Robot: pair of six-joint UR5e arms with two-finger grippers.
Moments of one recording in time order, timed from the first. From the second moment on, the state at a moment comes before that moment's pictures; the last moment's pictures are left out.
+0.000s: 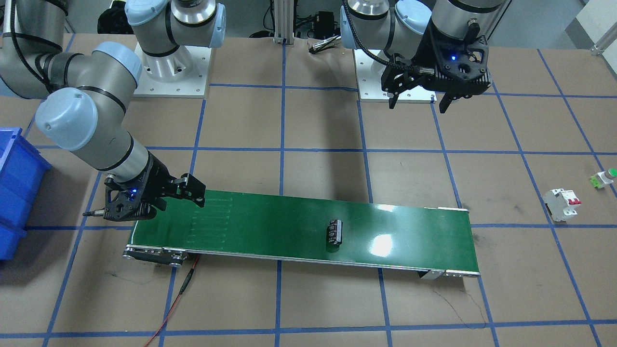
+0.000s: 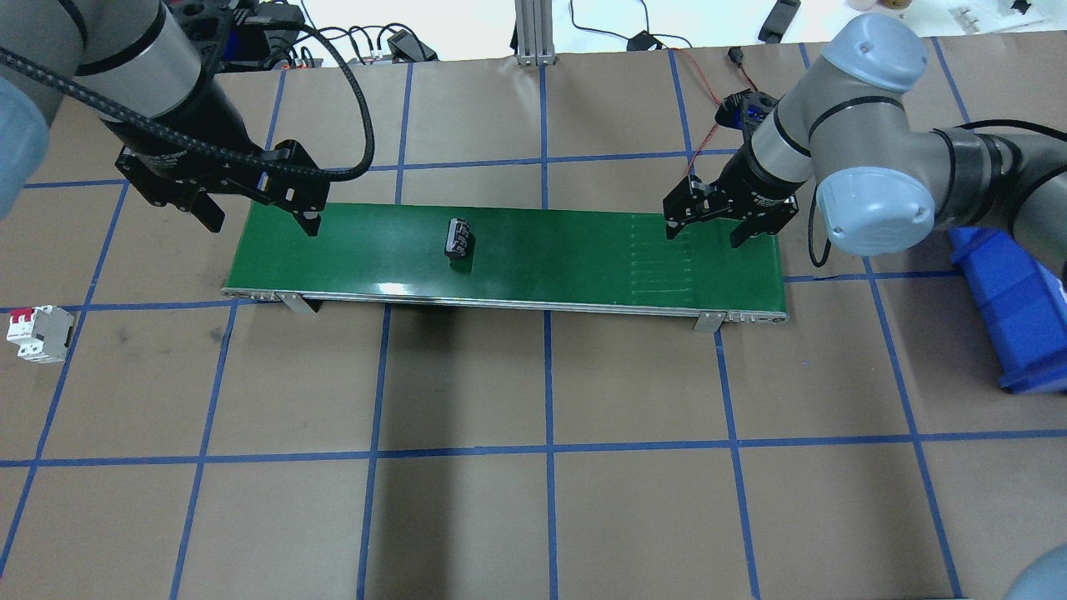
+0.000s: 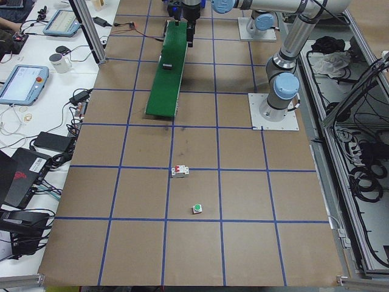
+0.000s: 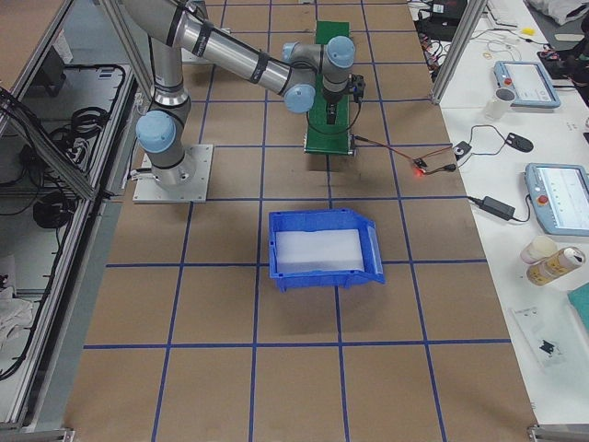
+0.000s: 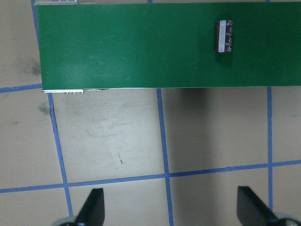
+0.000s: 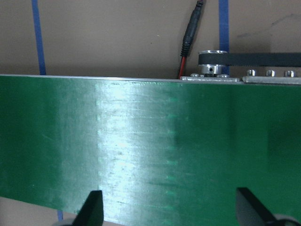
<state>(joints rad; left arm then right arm) -1.57 -1.50 -1.58 -1.64 1.58 0.09 1.49 -1.34 1.84 -2.07 -1.28 -0.05</state>
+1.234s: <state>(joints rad) -1.57 -1.51 -1.59 -1.64 1.58 0.08 1.44 -1.31 1.84 -2.07 -1.26 -0.18</state>
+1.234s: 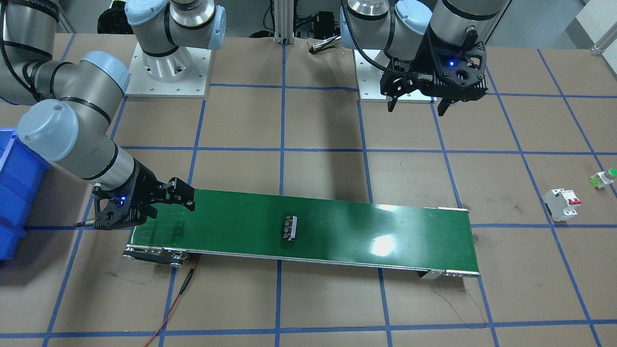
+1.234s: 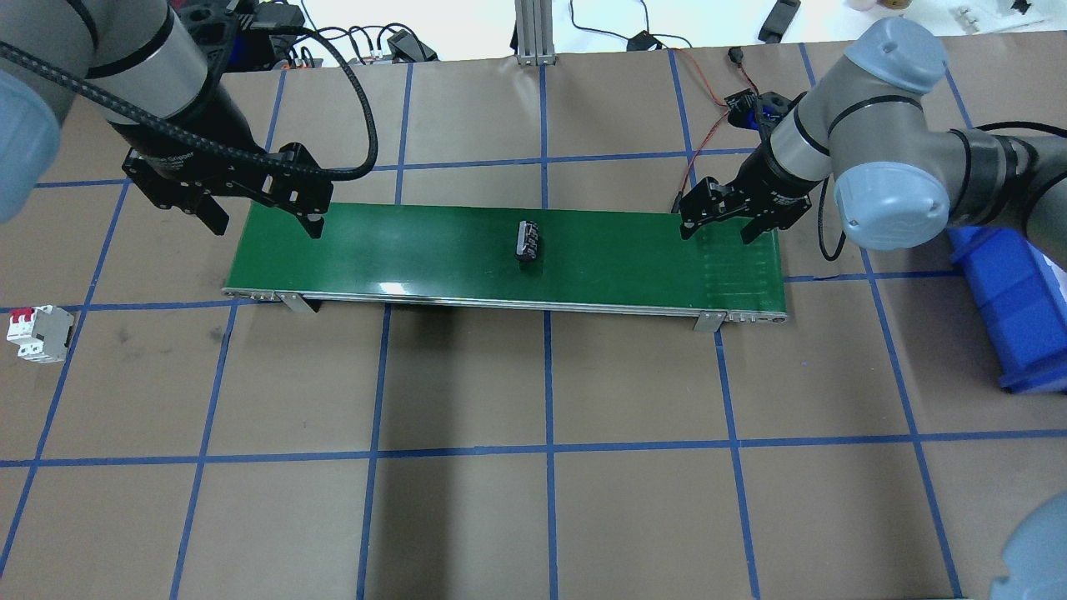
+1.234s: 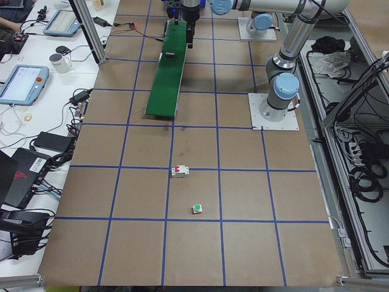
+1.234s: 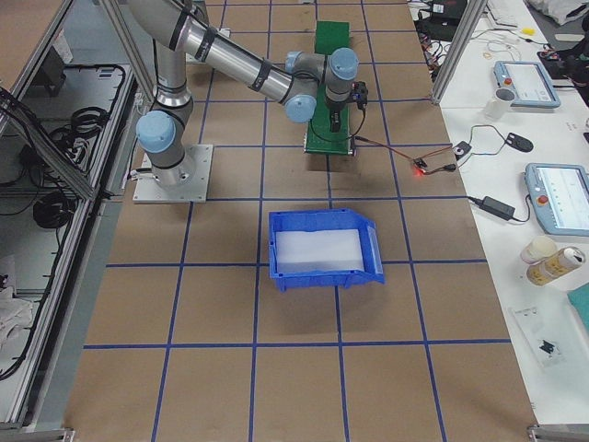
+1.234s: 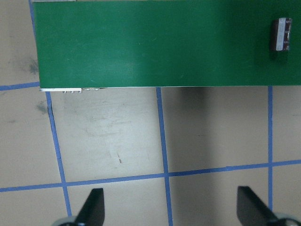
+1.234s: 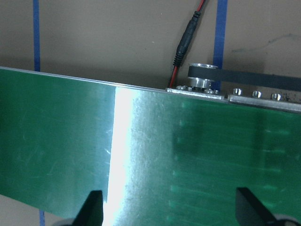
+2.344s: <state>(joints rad) -1.57 -1.51 -1.60 -1.64 1.58 0.08 1.44 -1.27 1.81 -2.08 -1.27 -0.13</state>
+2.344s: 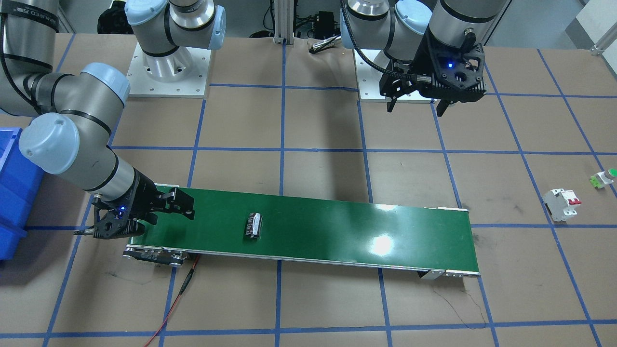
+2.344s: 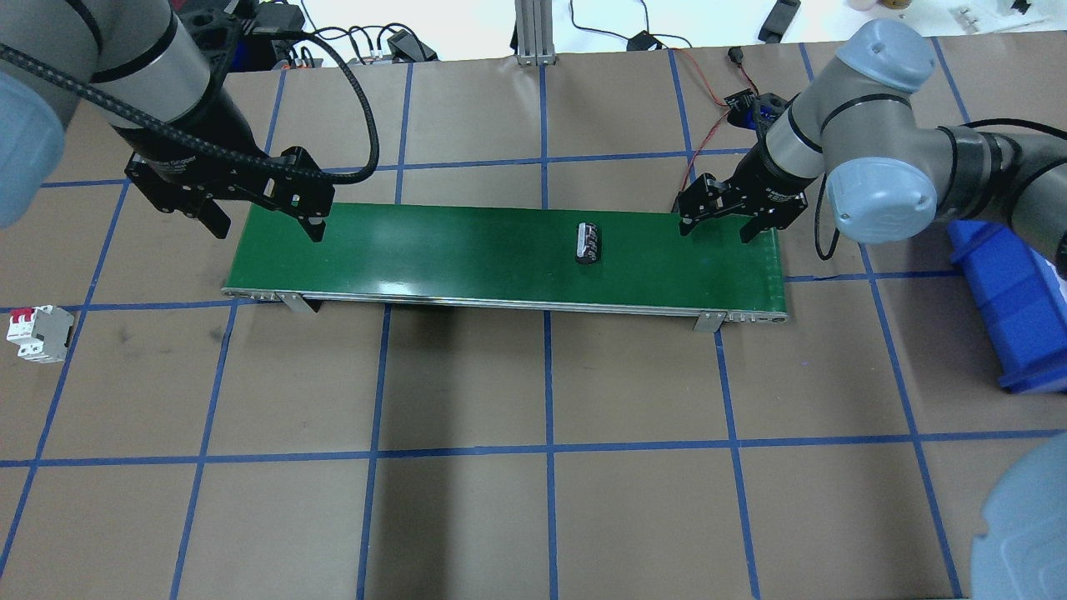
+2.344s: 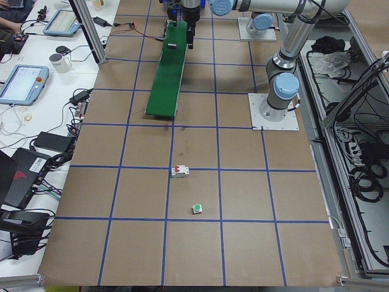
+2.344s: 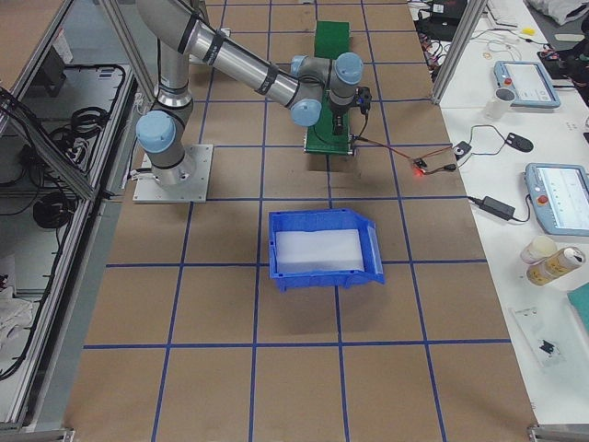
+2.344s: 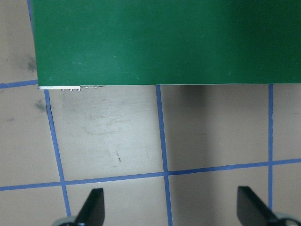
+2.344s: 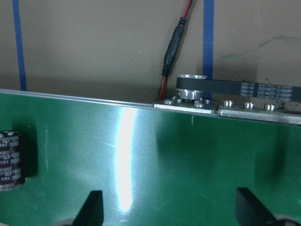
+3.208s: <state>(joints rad) -1.57 -1.51 -1.60 -1.64 1.58 0.08 1.50 -1.25 1.80 -2.12 -1.27 0.01</state>
